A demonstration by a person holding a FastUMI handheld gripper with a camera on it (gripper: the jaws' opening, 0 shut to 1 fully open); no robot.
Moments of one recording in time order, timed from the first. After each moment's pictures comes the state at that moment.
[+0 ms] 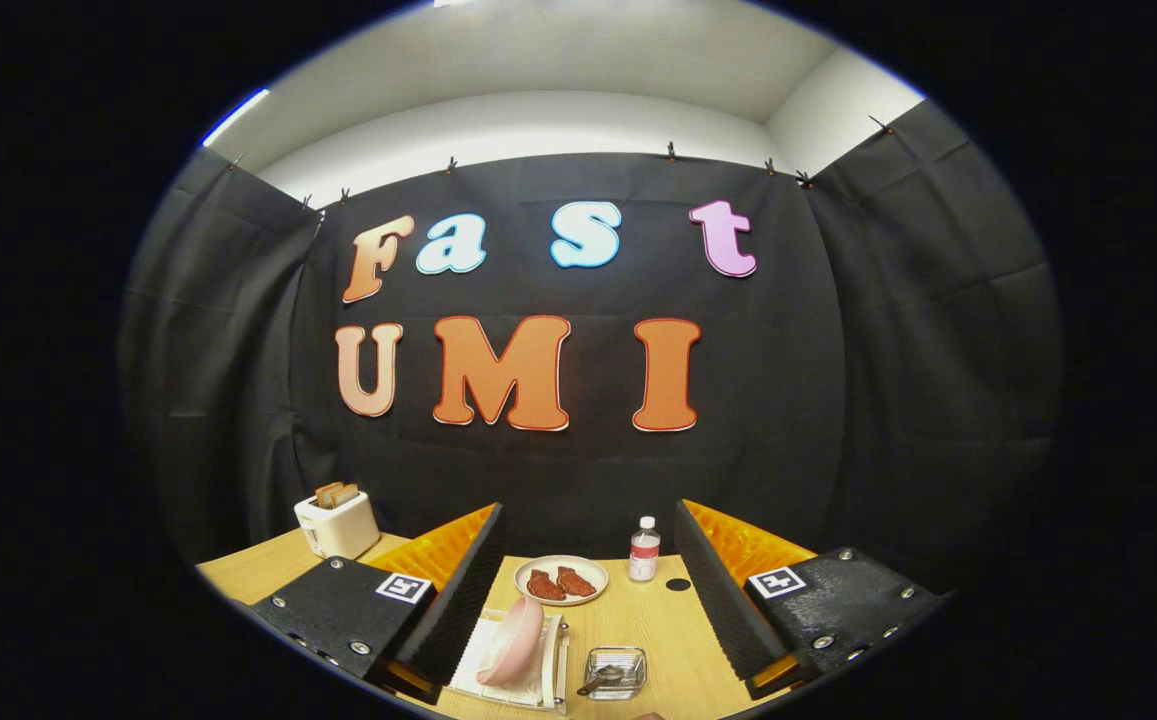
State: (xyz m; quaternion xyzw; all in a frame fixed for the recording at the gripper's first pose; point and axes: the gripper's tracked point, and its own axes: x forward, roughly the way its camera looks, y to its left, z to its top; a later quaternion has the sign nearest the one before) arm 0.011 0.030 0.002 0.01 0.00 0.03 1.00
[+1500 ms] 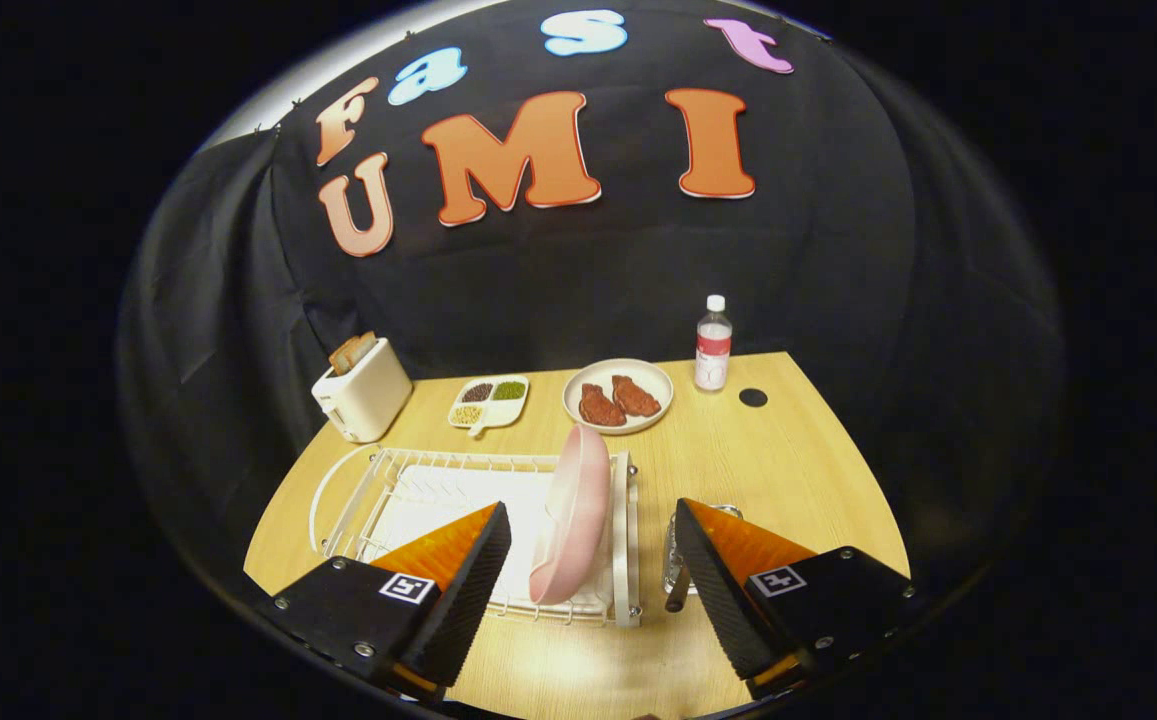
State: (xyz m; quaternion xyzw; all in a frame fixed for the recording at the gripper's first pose) arm 0.037 0.098 -0.191 0.05 0.35 0.10 0.93
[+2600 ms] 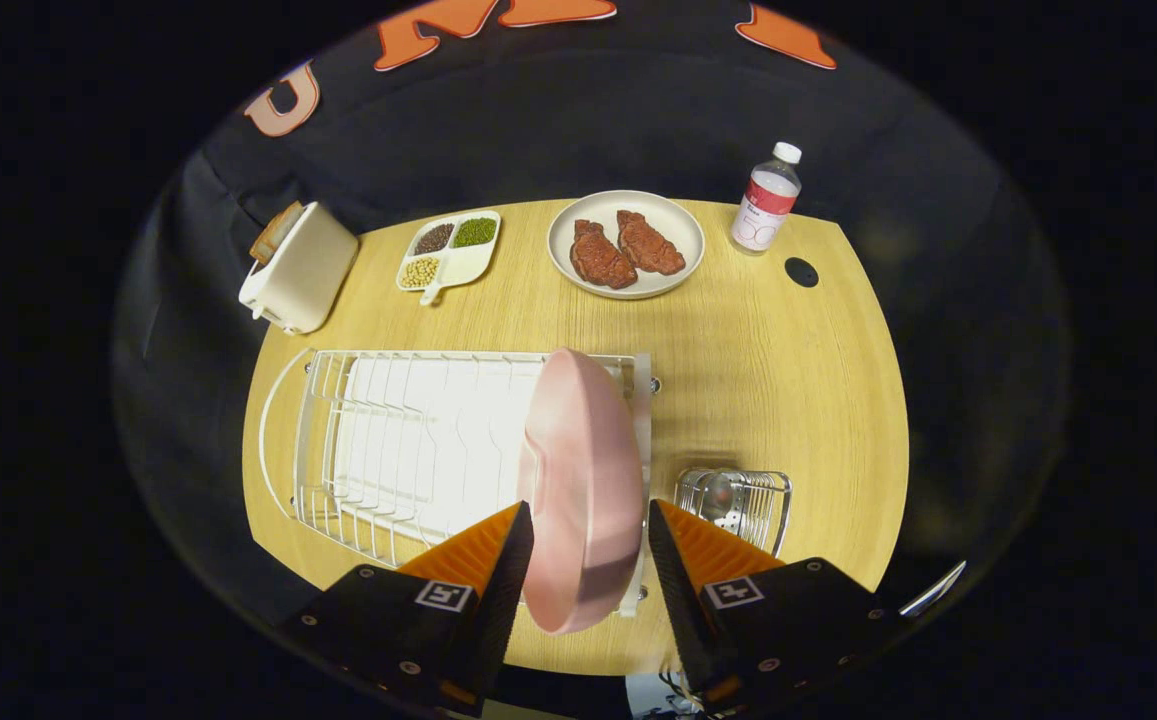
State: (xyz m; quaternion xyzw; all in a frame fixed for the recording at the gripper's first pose) arm 0.085 0.122 -0.270 -0.02 0.60 0.09 0.79
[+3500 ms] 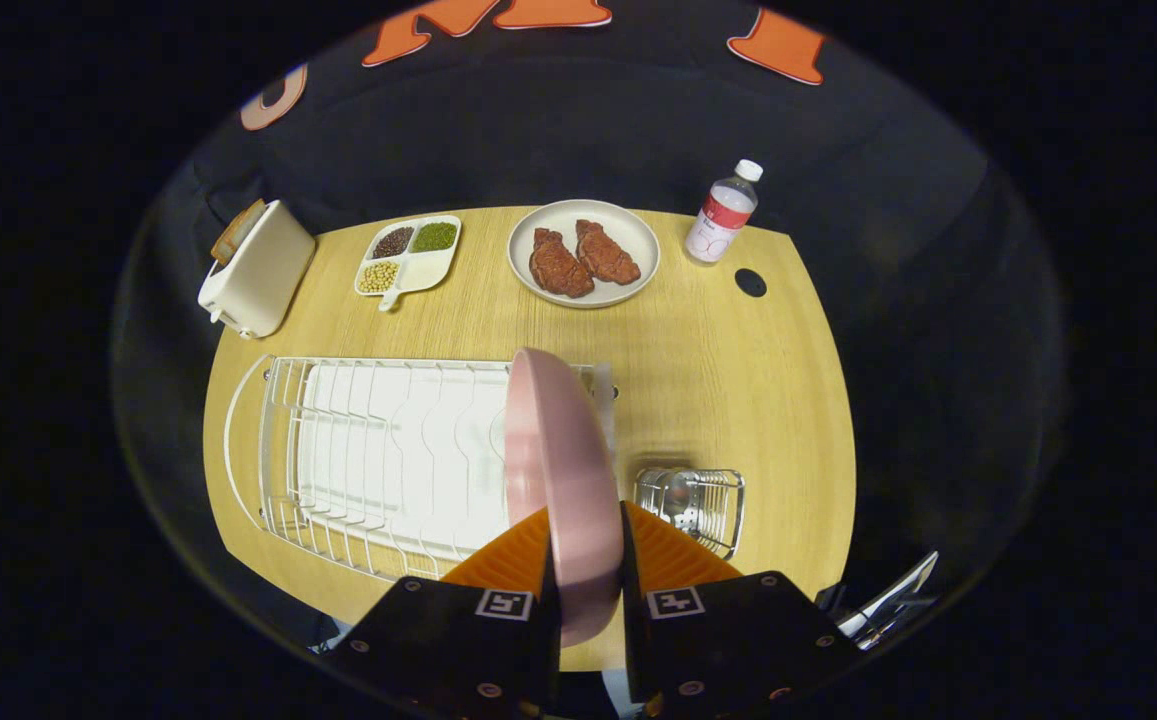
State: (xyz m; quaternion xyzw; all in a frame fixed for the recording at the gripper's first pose) arm 0.089 0.105 -0.243 -0.07 0.58 0.02 0.81
